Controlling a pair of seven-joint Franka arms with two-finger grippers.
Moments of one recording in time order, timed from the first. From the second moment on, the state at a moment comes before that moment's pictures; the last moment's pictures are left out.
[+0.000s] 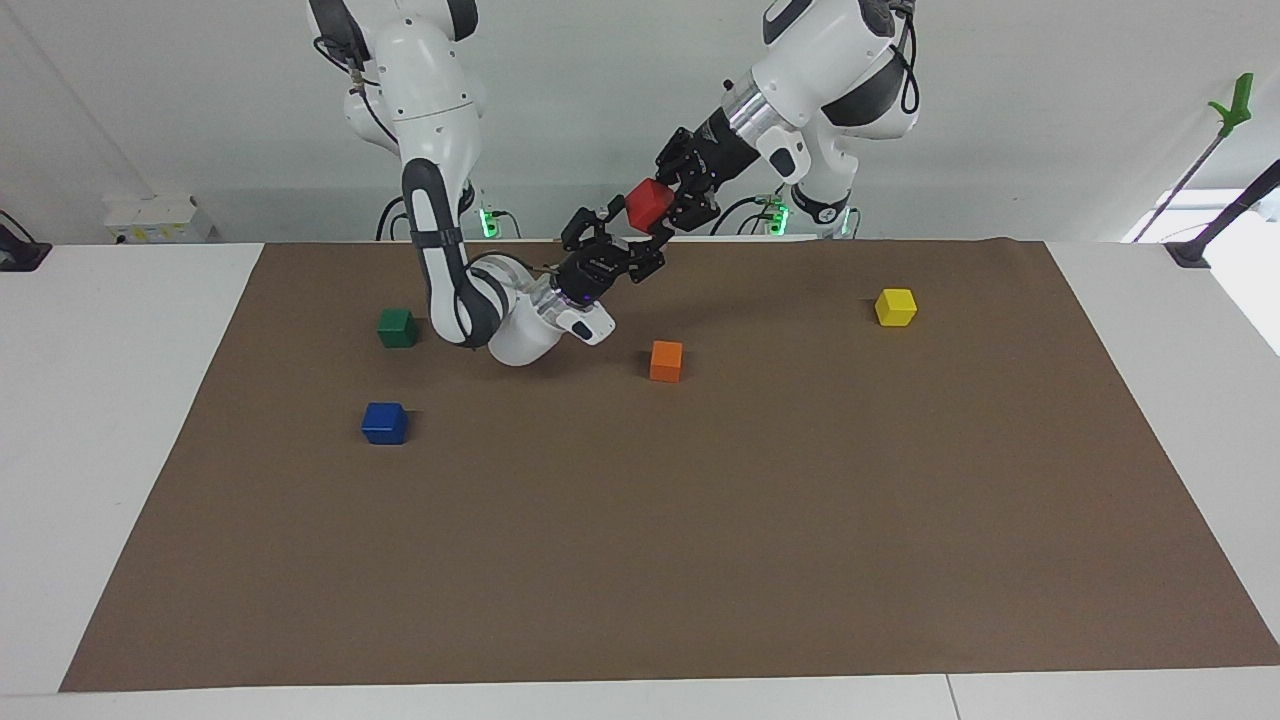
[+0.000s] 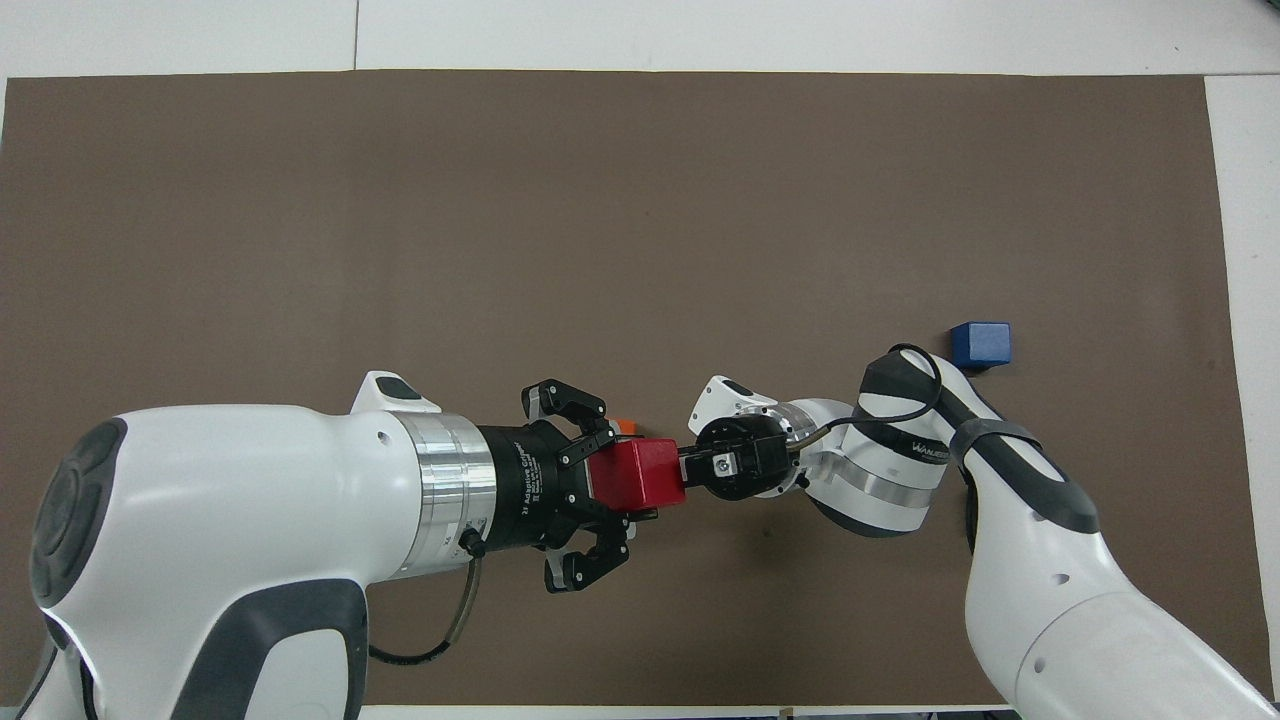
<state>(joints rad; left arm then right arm) -0.31 -0.27 -0.29 -2.07 -0.75 2.07 -2.01 0.35 0.39 0.04 -2.27 2.21 0.94 -0.99</state>
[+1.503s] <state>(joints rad) -0.09 -0.32 -0.26 -2.10 -0.61 1.96 -1.68 0.31 0.37 0.04 -2.26 2.21 0.94 -0.91</state>
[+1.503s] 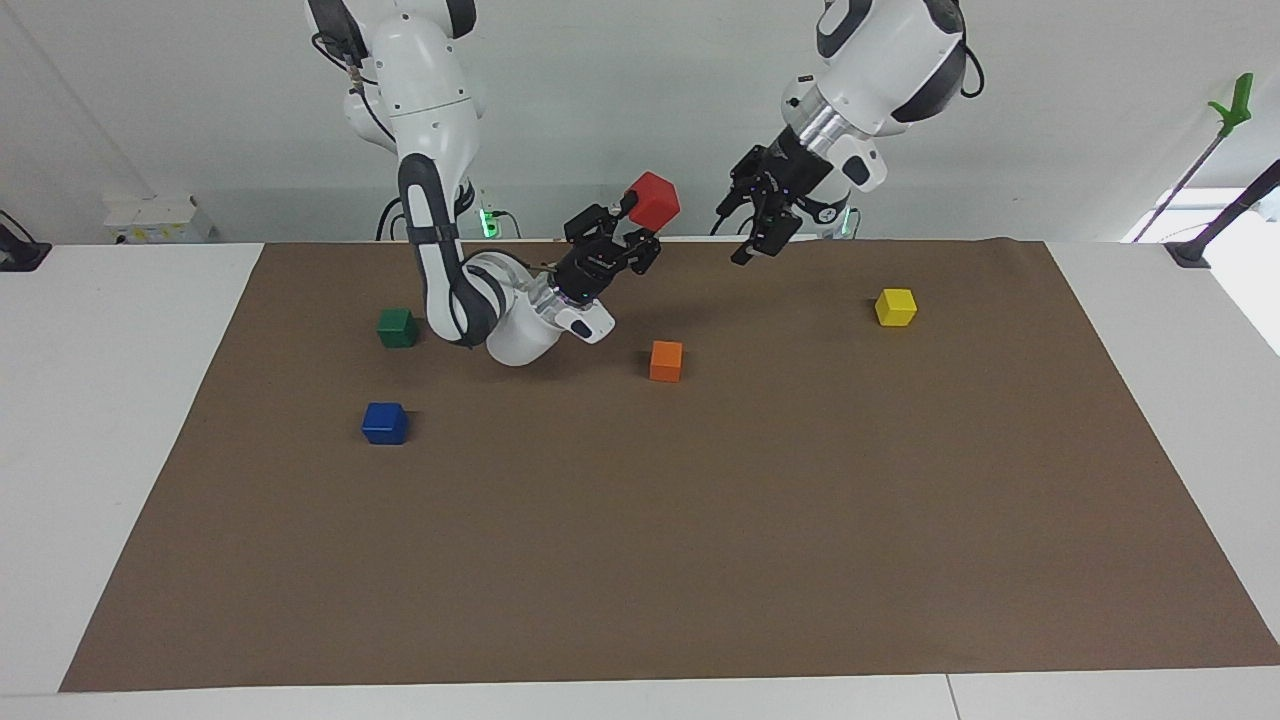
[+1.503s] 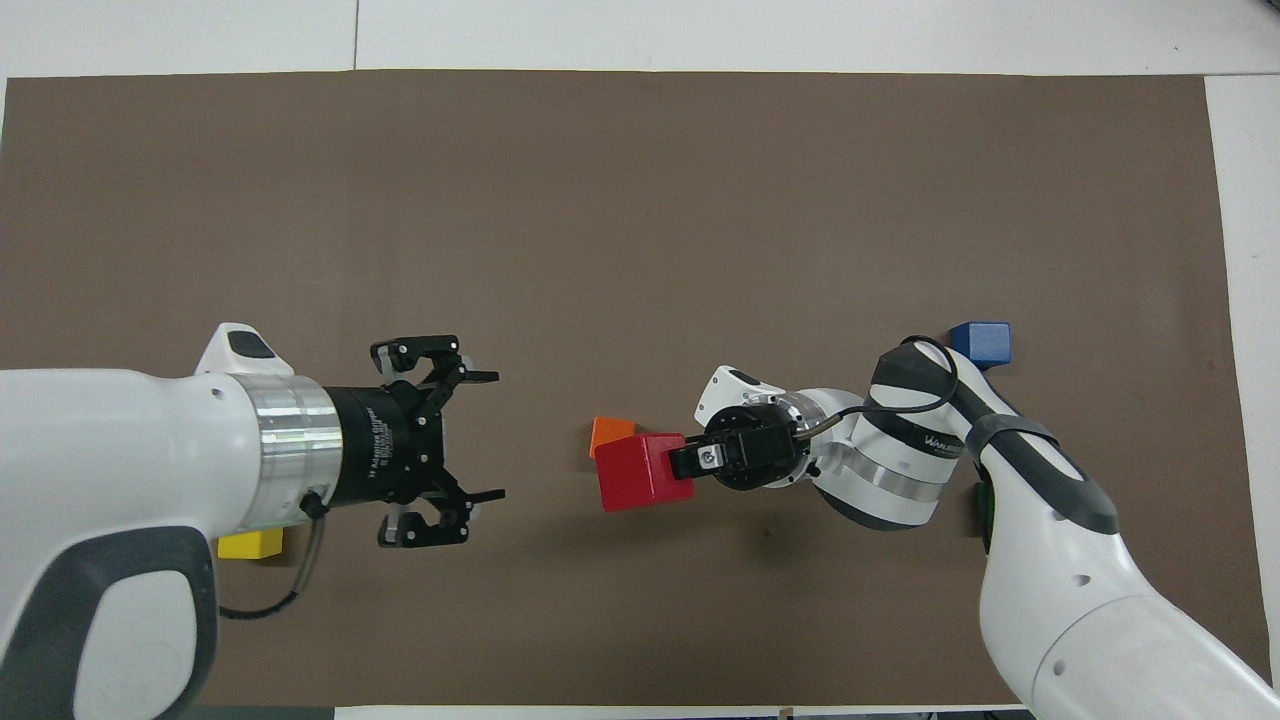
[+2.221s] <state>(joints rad) 0.20 -0.31 -0.26 -2.06 -0.14 1.82 -0.46 0.02 0.15 0.03 -2.13 1.81 1.26 -0.50</state>
